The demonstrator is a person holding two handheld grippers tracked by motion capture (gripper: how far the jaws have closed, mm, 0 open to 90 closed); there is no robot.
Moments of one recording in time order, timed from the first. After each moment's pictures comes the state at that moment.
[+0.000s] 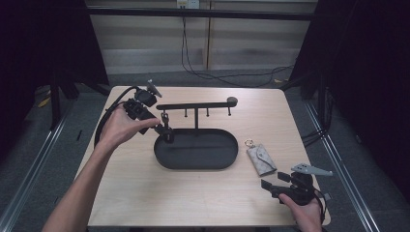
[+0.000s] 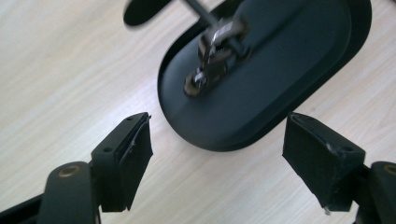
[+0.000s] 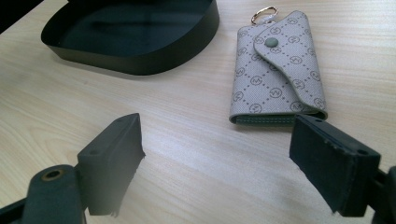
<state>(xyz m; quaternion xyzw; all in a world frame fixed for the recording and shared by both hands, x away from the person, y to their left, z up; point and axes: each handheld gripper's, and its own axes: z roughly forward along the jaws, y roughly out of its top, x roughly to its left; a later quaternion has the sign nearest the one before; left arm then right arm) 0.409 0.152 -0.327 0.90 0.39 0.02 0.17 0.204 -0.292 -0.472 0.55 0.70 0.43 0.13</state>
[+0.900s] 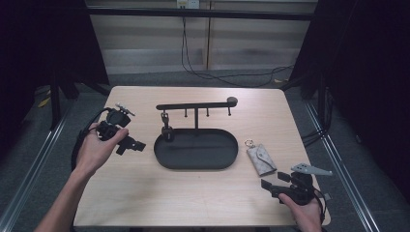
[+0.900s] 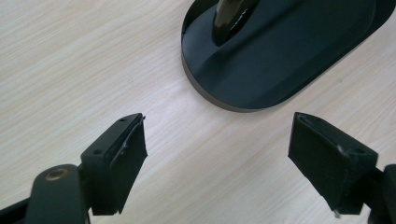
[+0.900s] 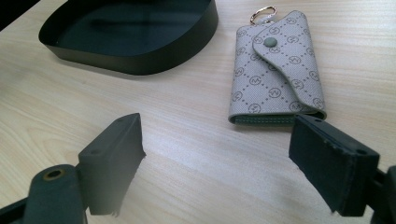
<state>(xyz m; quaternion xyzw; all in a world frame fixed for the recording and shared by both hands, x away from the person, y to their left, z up) 0.359 0.219 -0.357 0.88 0.41 0.06 0.24 0.204 -0.291 -0.472 0.55 0.70 0.43 0.13</state>
